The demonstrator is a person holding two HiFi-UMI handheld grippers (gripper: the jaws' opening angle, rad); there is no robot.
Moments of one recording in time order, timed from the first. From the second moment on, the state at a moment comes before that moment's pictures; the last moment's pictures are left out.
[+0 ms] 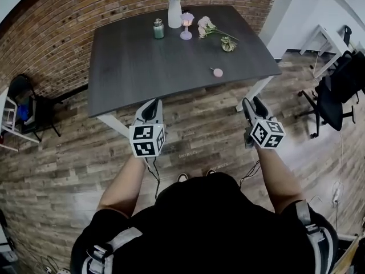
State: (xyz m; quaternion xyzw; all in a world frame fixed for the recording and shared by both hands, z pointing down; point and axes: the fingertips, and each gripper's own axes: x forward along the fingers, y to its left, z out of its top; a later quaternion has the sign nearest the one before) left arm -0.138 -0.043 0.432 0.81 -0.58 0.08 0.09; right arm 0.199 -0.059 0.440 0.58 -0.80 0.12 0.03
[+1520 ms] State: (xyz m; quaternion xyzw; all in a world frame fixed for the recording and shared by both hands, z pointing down) left arm -0.138 -0.283 0.476 0.79 -0.58 0.17 0.13; right arm 0.129 -0.310 0.635 0.42 -0.84 0.17 0.30
